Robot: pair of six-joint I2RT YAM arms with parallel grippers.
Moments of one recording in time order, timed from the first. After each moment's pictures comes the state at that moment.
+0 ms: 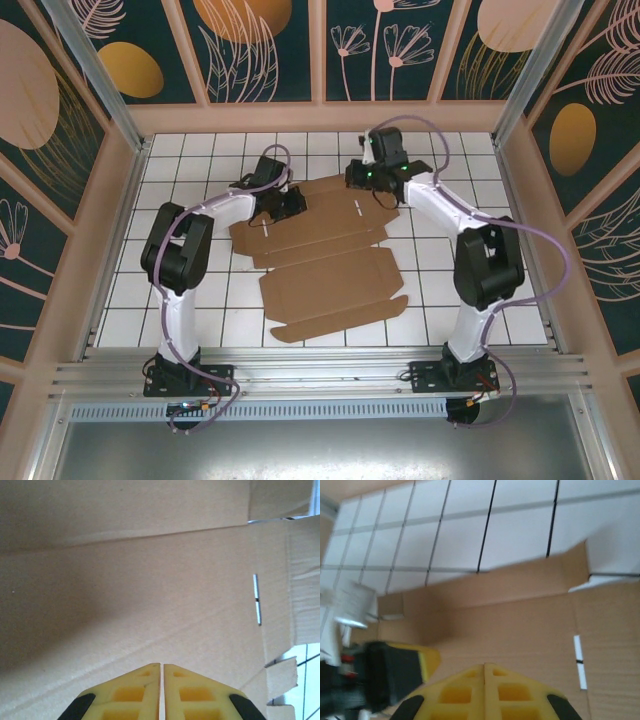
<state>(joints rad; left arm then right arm) -0.41 2.04 1.39 -0.26 0.35 -0.67 0.43 1.85 1.45 -0.36 -0.24 0.44</state>
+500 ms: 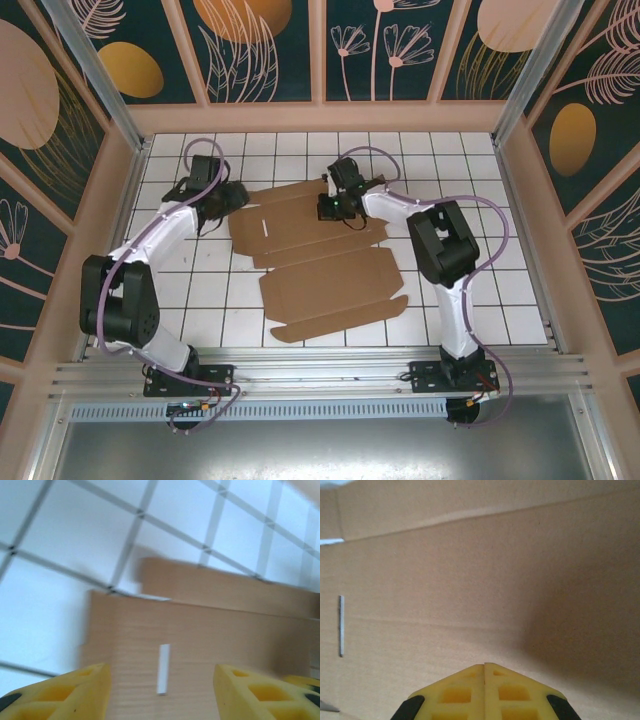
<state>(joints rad) -0.19 1.59 1.12 -0.44 0.00 -0.66 0.57 2.13 1.53 -0.36 -0.23 0.42</state>
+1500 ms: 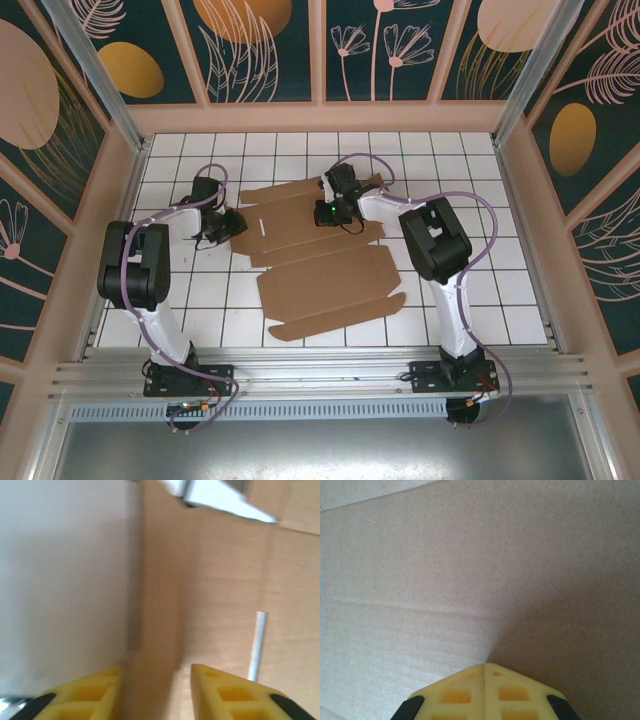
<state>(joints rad) -0.10 1.83 1.03 -0.30 0.29 -0.54 0.57 2.19 1.52 -0.31 -0.29 0.39</state>
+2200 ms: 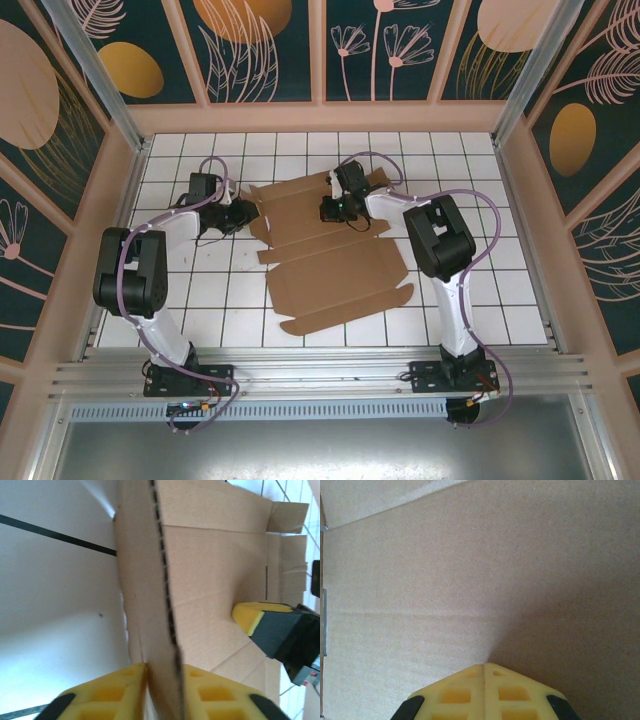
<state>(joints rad) -0.10 1.77 1.01 -0.14 0.58 -0.63 0.52 2.19 1.50 -0.25 -0.32 0.39</state>
